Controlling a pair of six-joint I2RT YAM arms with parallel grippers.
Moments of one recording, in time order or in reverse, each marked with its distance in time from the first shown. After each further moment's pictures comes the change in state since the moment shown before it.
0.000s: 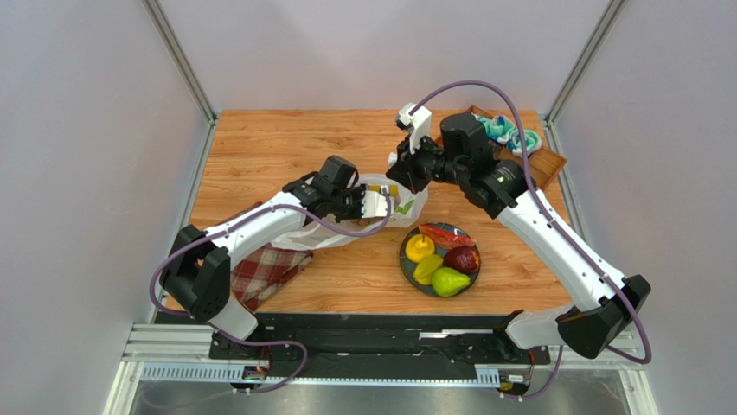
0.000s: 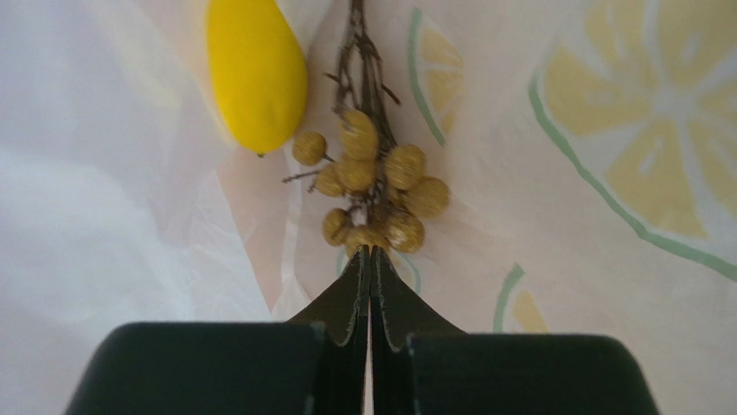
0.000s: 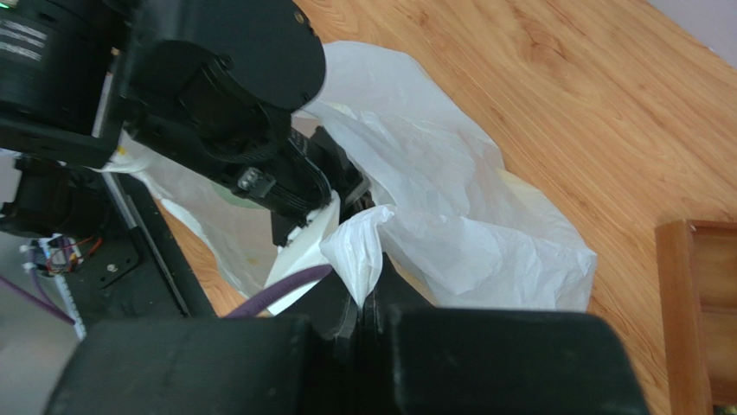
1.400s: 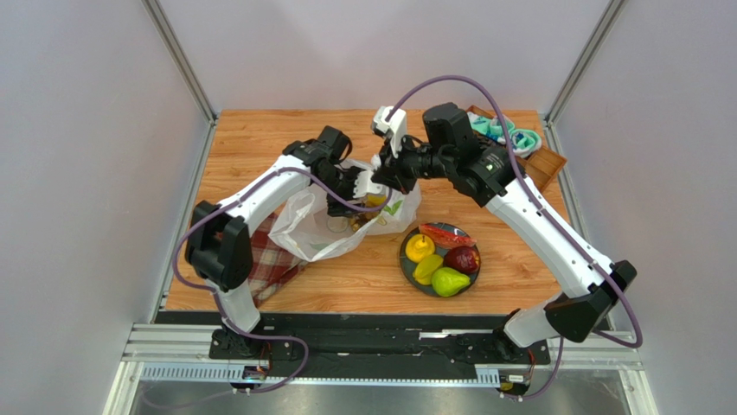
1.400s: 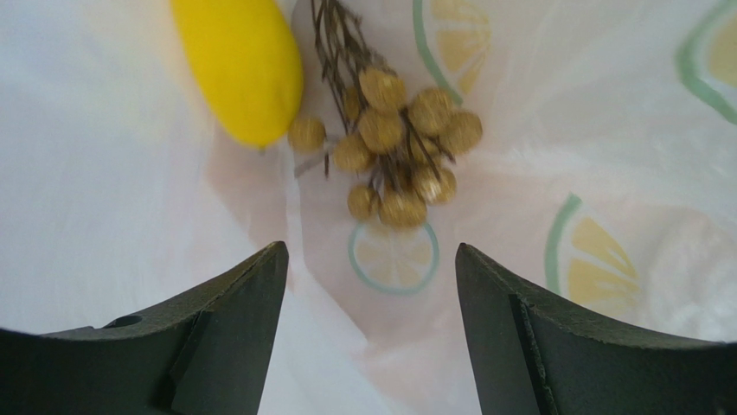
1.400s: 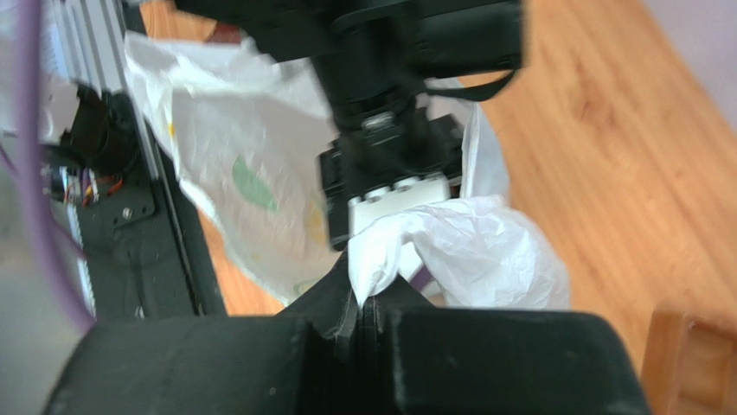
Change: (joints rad) left arm 0.140 0.226 0.357 -0.447 0.222 0.194; right arm 0.046 0.098 0.169 -0.154 -0.130 -0.188
